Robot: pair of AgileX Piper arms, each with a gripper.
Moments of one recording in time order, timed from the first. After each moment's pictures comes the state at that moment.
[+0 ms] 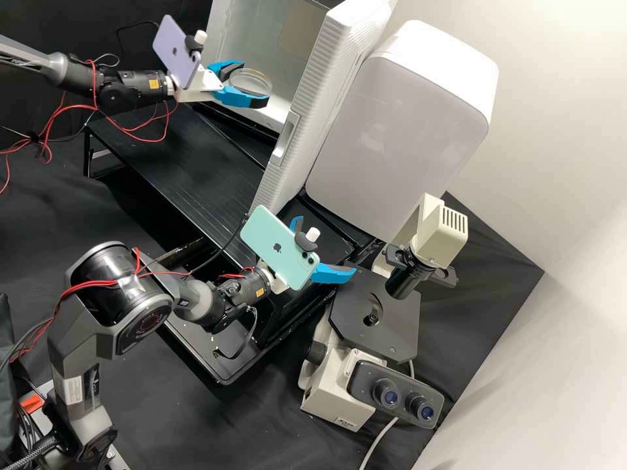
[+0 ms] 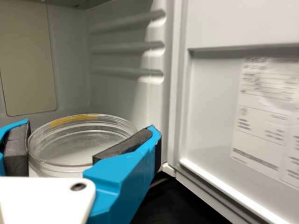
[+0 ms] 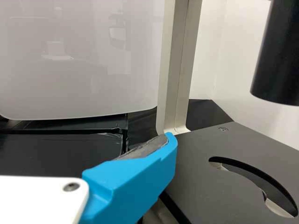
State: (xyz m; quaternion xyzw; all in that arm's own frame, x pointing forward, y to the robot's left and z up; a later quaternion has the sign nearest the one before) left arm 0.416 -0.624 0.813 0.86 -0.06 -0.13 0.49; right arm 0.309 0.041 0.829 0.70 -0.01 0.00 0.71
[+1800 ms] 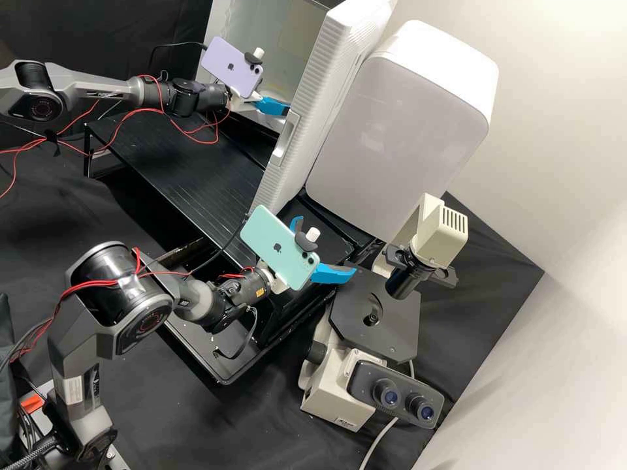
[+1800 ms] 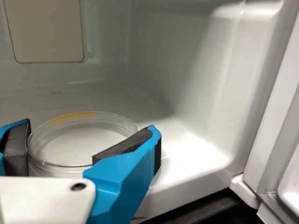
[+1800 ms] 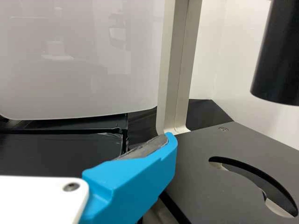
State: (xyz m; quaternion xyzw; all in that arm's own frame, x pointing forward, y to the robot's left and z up) left arm 0.537 -0.613 0.770 0.85 0.07 -0.04 0.52; right arm 0.309 0.041 0.829 0.70 -0.01 0.00 0.71
